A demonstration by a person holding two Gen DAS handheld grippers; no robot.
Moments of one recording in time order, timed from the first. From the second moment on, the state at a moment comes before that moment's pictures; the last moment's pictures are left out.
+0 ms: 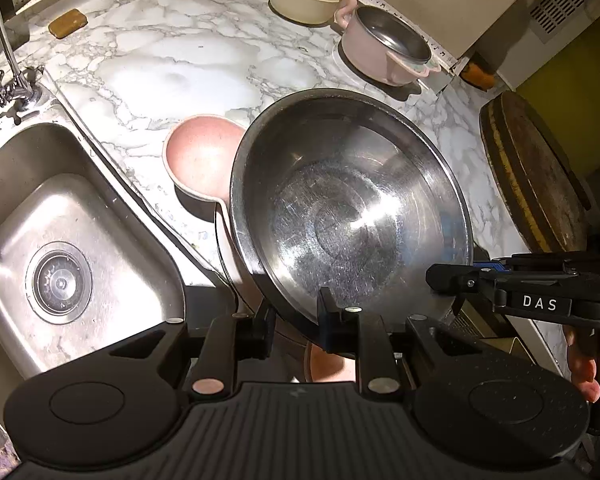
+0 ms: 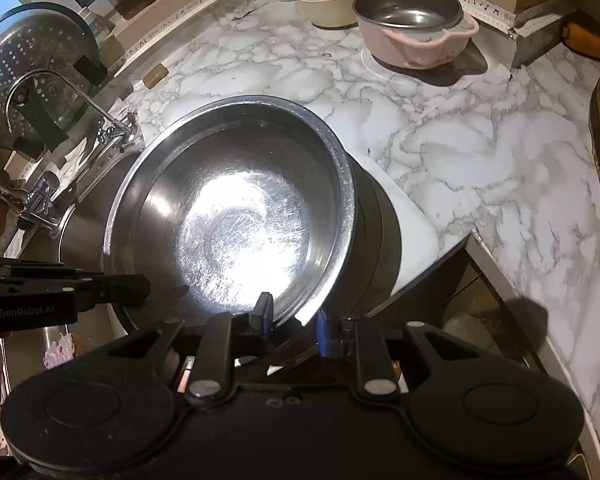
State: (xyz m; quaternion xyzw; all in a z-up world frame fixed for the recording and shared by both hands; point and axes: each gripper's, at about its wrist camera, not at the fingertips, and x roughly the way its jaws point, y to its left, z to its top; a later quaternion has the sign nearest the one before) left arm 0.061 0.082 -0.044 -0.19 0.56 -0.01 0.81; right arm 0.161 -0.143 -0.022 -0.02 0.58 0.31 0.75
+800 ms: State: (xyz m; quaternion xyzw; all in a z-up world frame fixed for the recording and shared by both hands) left arm 0.062 0.080 -0.039 -0.14 0.54 0.00 0.83; right arm 0.168 -0.137 -0.030 -0.03 0.60 0.31 0.74
